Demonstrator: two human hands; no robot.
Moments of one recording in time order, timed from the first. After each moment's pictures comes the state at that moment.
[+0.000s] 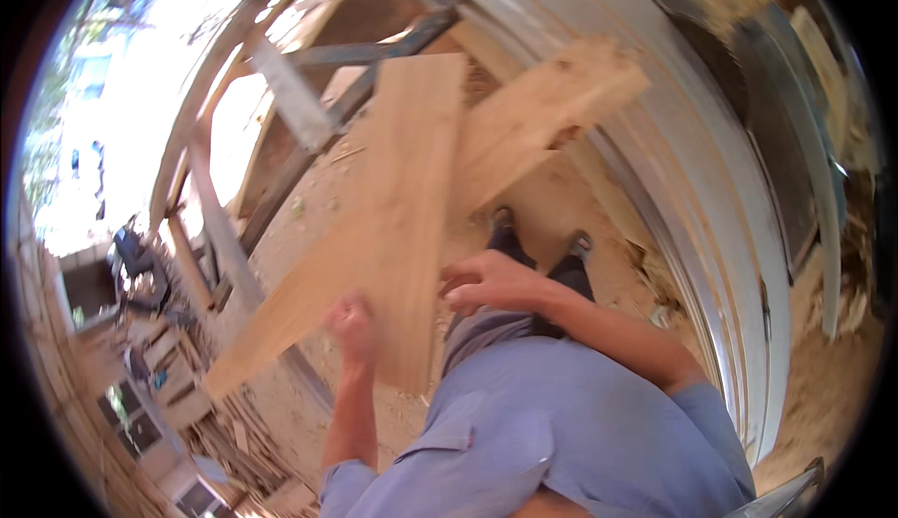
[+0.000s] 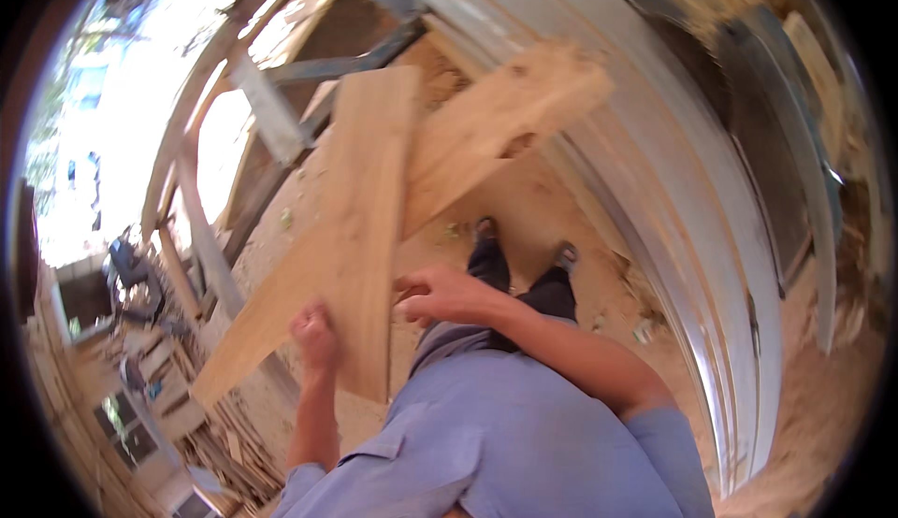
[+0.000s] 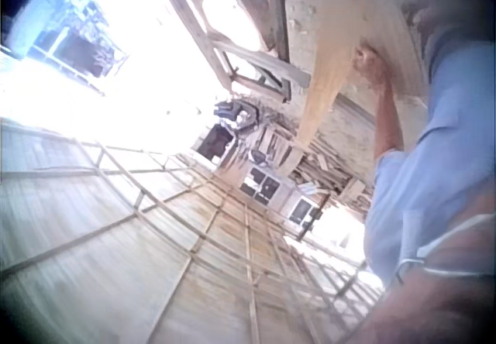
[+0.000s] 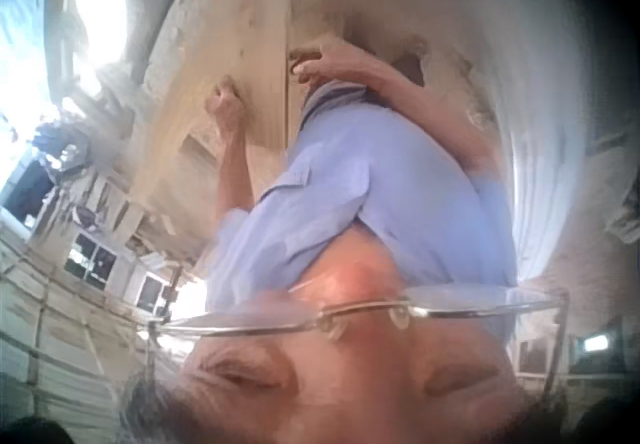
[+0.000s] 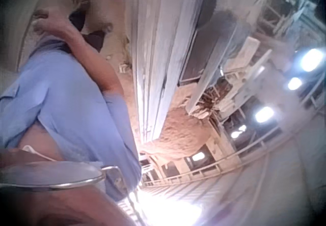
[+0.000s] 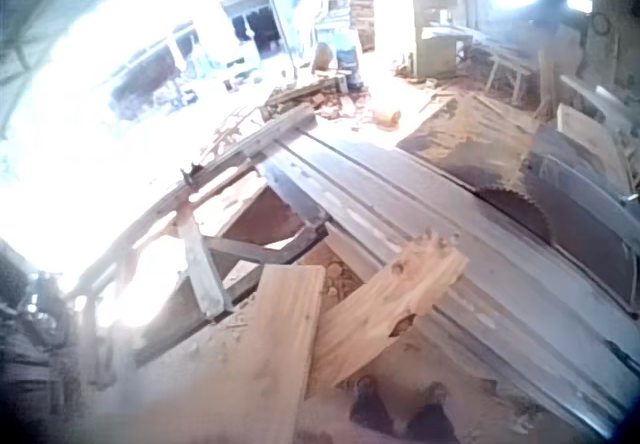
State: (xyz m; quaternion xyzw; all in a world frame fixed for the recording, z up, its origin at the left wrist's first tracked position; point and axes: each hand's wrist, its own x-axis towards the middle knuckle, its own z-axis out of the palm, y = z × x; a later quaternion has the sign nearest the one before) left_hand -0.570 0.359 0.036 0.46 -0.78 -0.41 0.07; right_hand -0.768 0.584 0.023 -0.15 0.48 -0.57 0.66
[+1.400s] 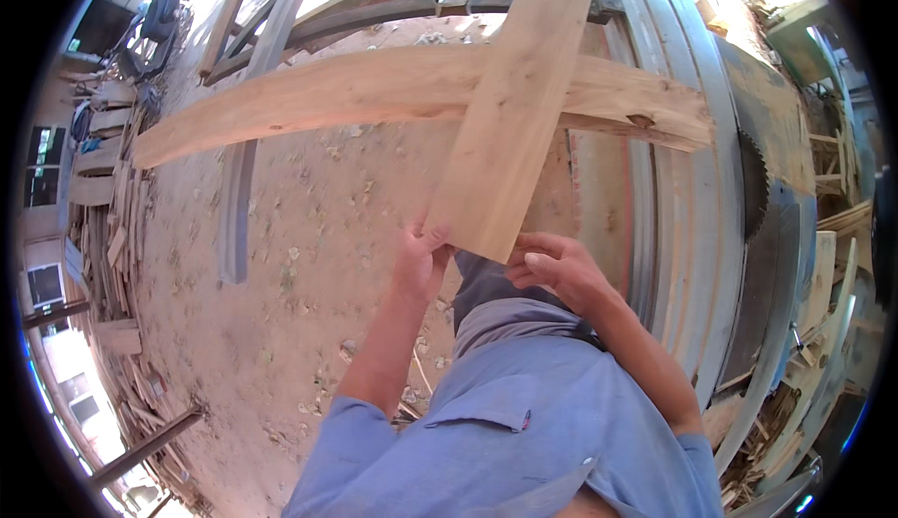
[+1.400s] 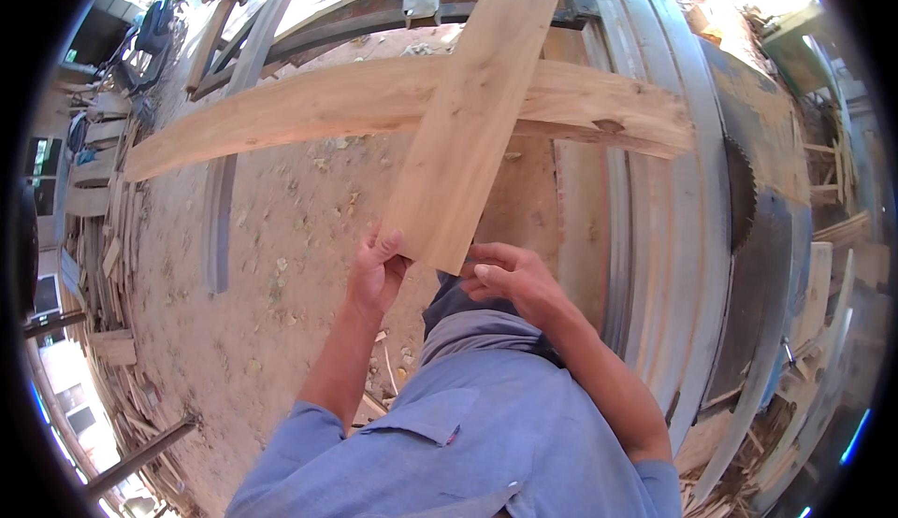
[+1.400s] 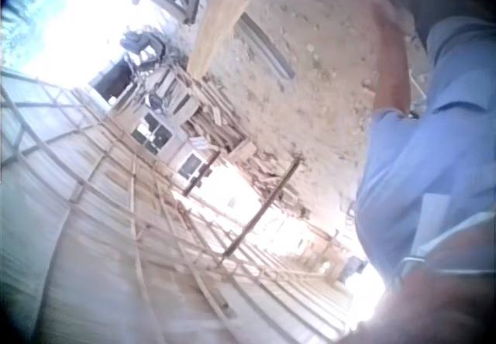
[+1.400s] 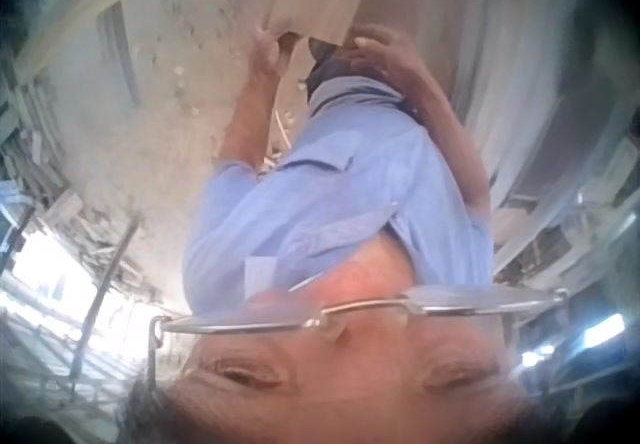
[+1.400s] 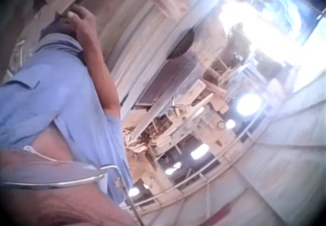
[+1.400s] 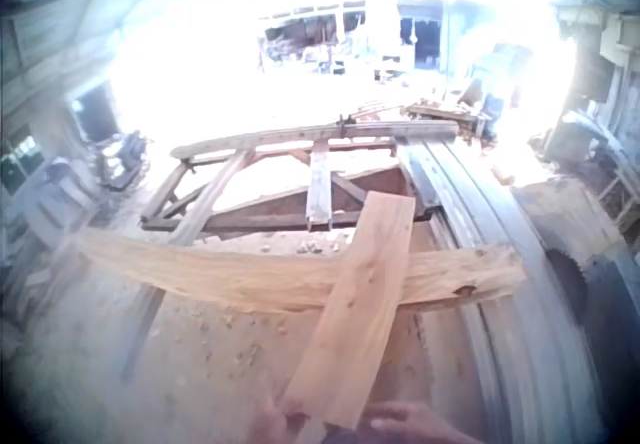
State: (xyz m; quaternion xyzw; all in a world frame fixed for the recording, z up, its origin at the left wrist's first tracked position) left_hand -0.515 0.562 -0.014 0.35 -0.28 -0.84 0.31; right_hand -0.716 0.709 0.022 -0.14 0.50 -0.50 0.69
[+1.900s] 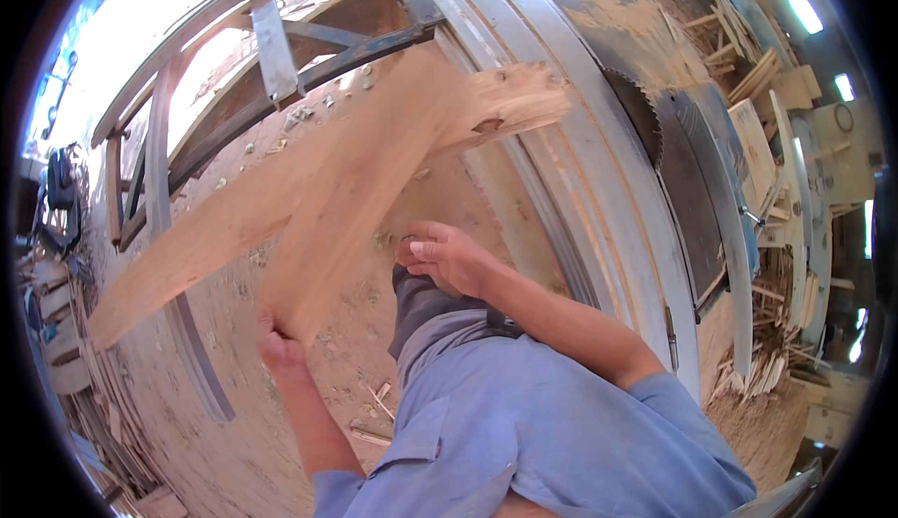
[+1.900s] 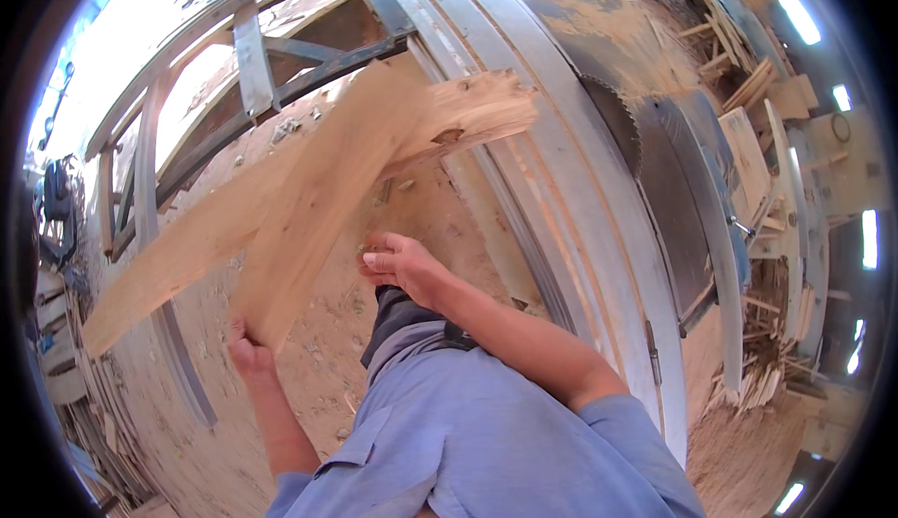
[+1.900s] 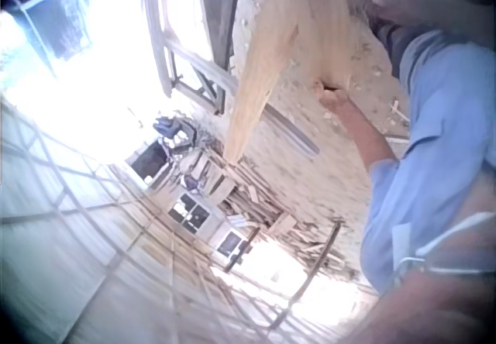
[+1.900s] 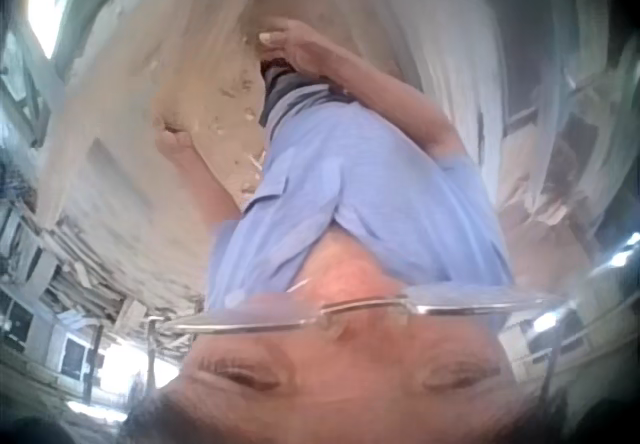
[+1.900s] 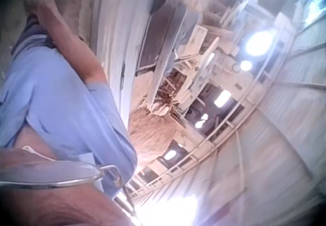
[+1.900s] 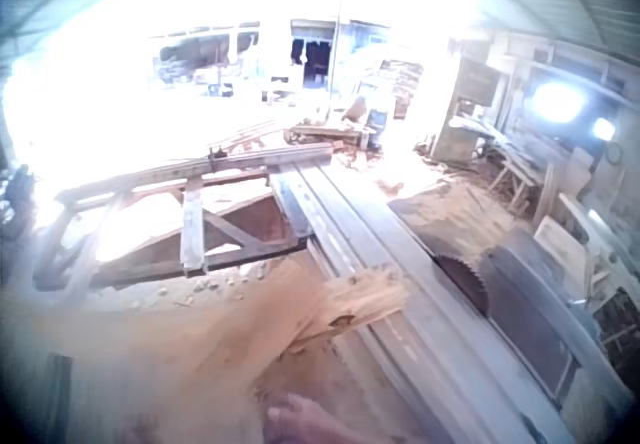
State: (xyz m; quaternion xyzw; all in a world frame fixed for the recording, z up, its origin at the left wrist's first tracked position) left_hand -0.443 0.440 -0.058 0.52 -0.26 -0.70 0.41; right_hand -0.743 0.660 -0.003 -0.02 0.45 -0.65 0.61
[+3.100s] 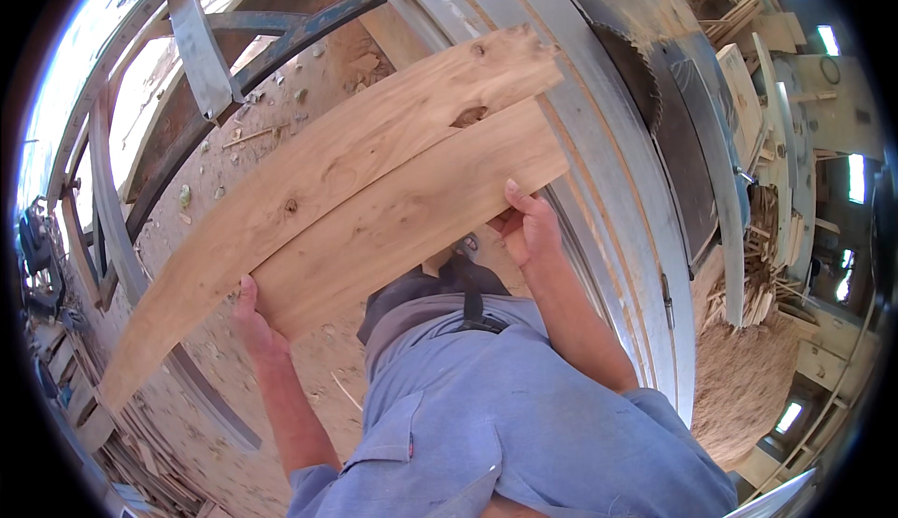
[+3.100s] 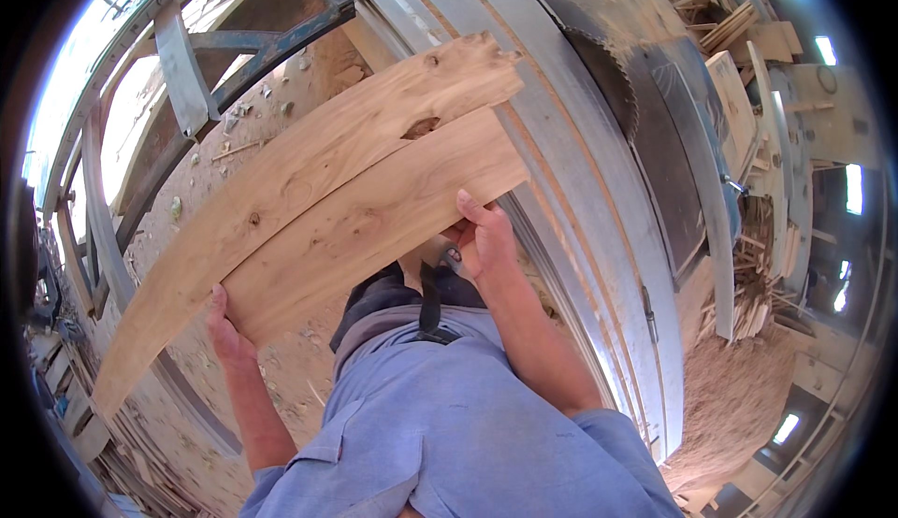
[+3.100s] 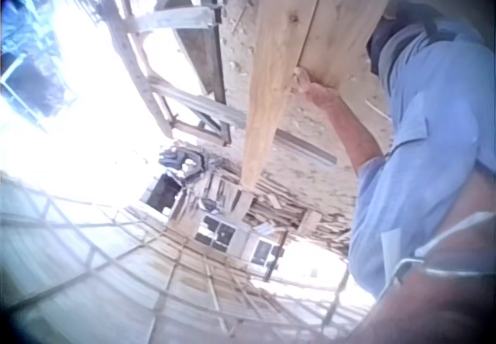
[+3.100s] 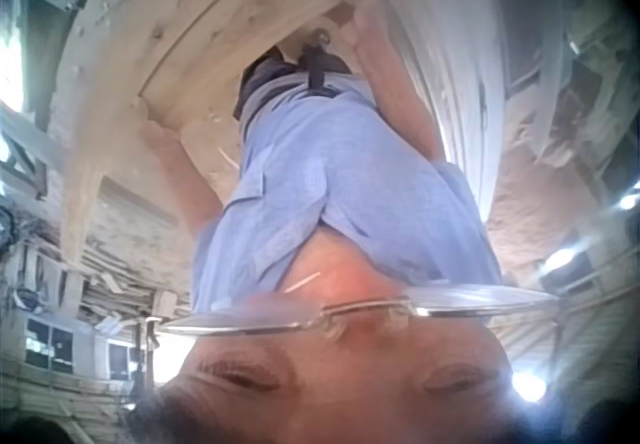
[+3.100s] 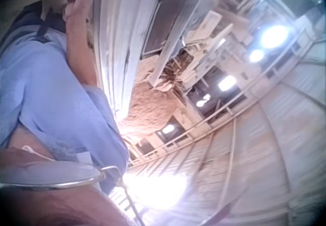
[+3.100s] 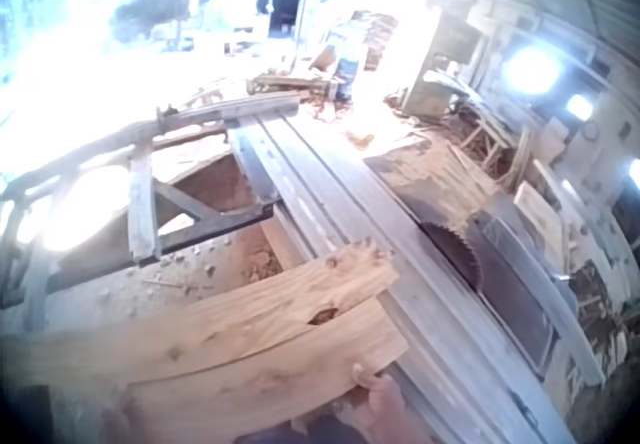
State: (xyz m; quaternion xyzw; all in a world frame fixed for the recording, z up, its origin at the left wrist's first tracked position) left_hand -0.558 0.387 -0.014 0.54 -0.41 -0.69 0.25; right_hand -0.817 0.712 -0.011 0.22 0.46 -0.81 0.30
